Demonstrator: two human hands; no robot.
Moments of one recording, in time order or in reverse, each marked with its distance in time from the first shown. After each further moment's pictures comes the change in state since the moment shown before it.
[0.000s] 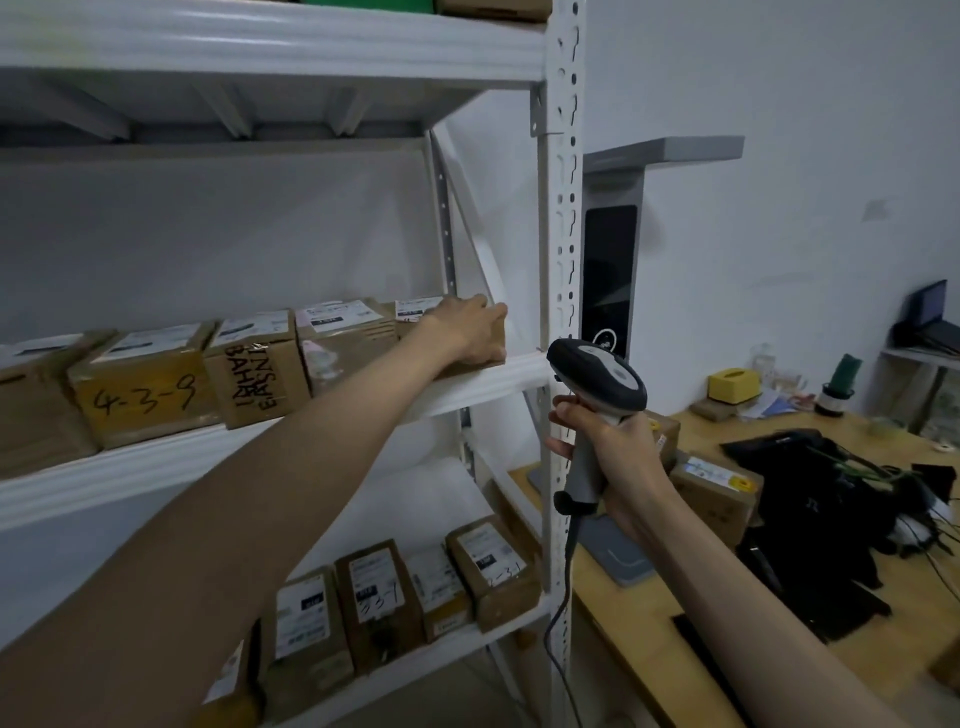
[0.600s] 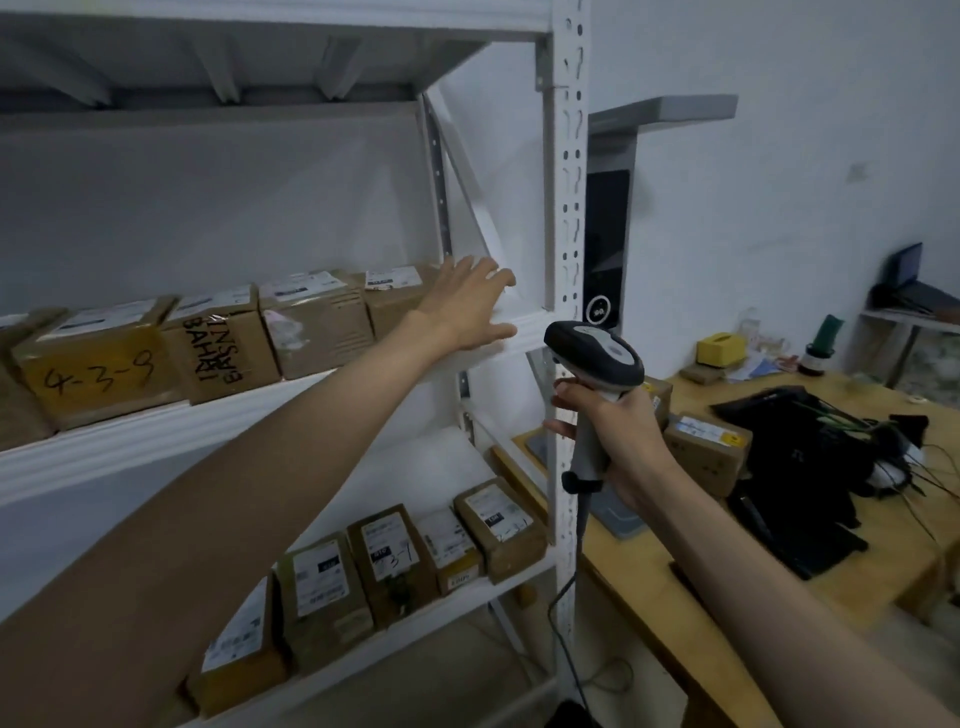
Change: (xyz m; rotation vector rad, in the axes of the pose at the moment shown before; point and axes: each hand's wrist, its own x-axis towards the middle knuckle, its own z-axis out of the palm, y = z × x) left_hand -0.050 -0.002 0.012 -0.073 0.242 0.104; right_hand -0.032 0.016 0.012 -0.097 0.042 0.004
